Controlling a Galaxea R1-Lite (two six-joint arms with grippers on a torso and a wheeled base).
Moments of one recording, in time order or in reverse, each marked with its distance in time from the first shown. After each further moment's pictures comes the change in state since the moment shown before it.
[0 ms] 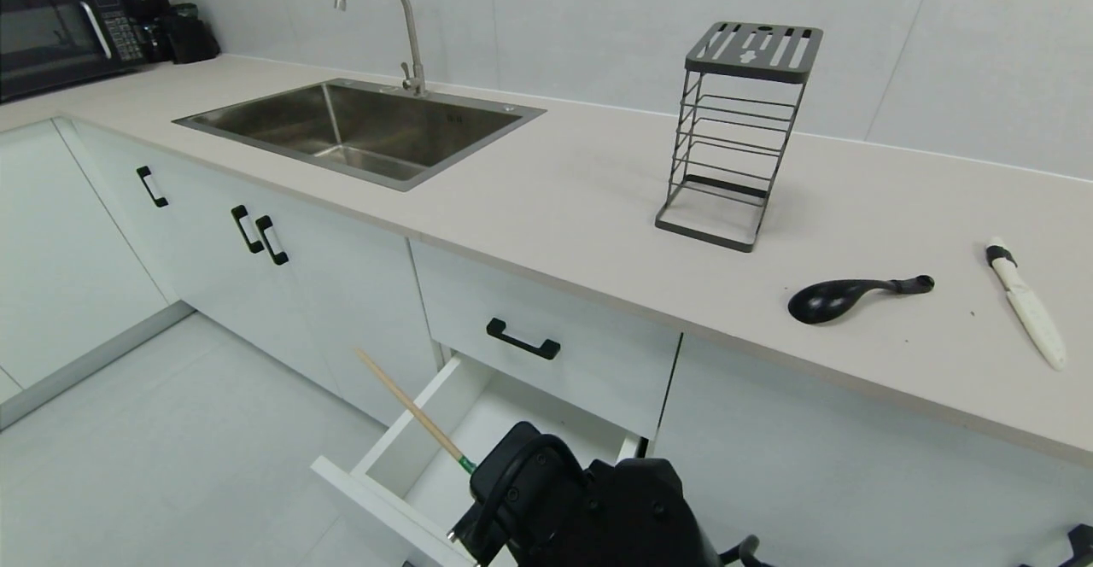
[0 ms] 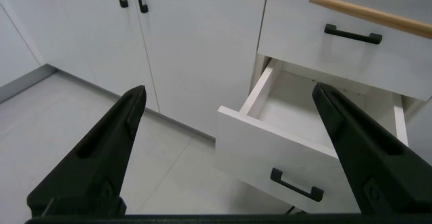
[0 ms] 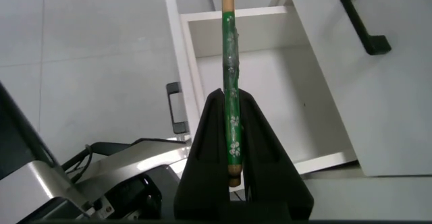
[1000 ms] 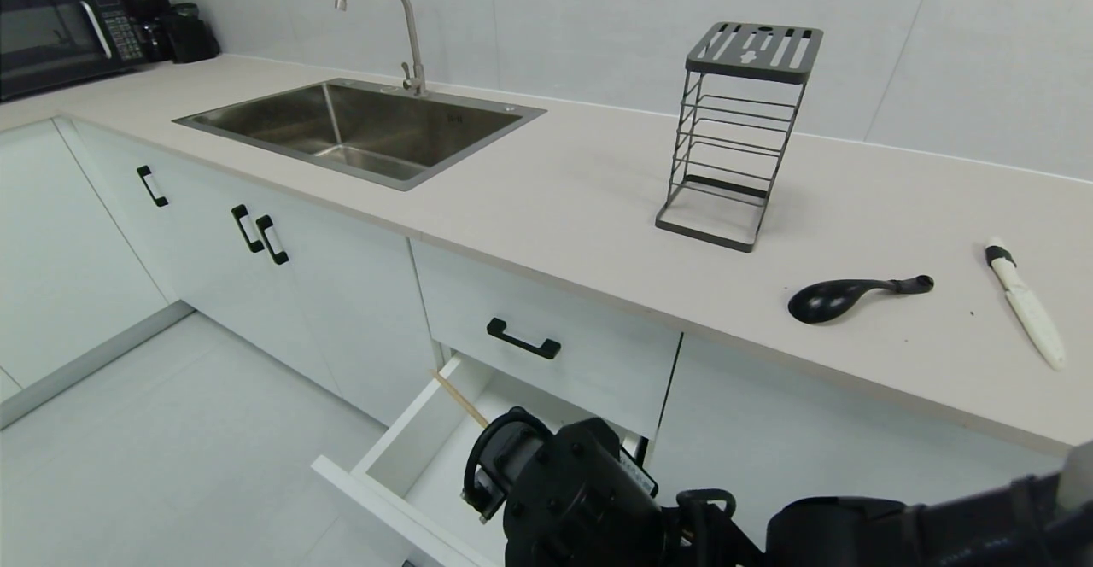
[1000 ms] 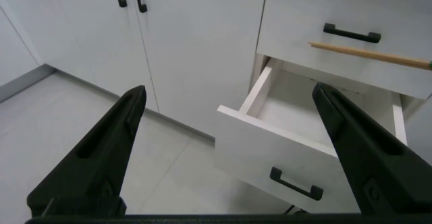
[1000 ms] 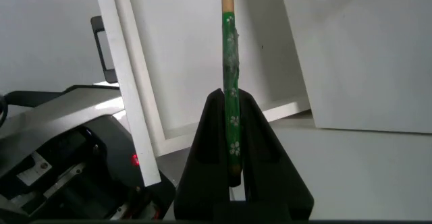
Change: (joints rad) left arm 0.000 0.000 0.000 0.001 0.000 0.001; right arm -0.073 0.079 -0.161 0.363 -0.085 -0.036
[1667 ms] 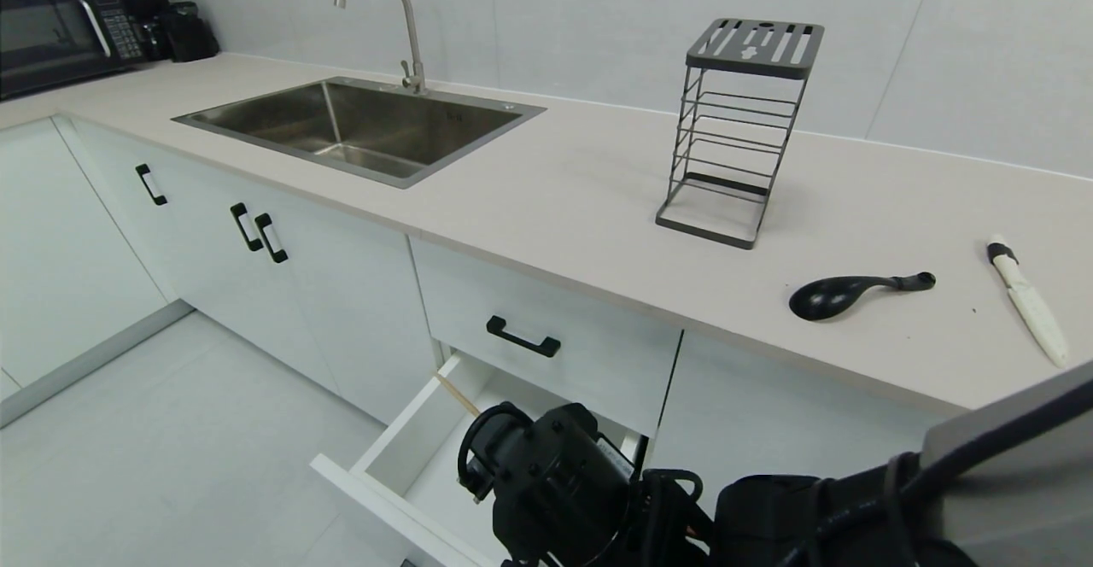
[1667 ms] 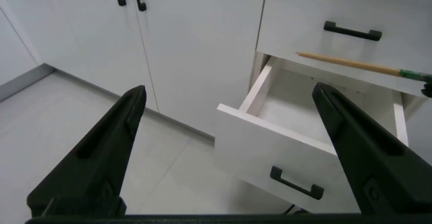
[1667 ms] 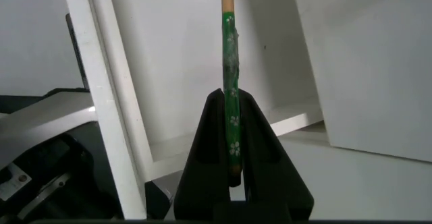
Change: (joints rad) left arm 0.000 0.000 0.000 -0.001 0.000 0.000; right arm -0.053 0.097 -0.040 -0.050 0.029 -0.055
